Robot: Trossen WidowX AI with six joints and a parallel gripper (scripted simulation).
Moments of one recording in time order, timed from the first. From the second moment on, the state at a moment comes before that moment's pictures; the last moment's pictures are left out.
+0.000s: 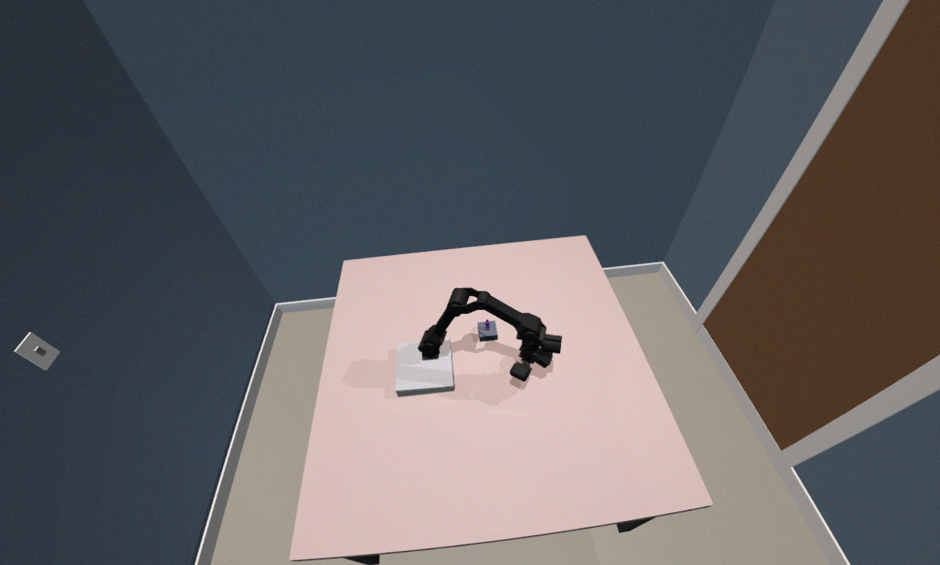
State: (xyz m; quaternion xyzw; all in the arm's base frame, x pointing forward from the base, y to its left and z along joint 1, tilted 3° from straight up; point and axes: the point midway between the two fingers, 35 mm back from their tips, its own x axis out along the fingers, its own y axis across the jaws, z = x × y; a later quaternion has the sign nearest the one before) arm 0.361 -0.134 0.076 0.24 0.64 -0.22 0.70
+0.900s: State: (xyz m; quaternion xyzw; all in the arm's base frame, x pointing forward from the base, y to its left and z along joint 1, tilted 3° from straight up) arm 0.363 -0.133 0.036 0.24 0.64 -0.22 0.70
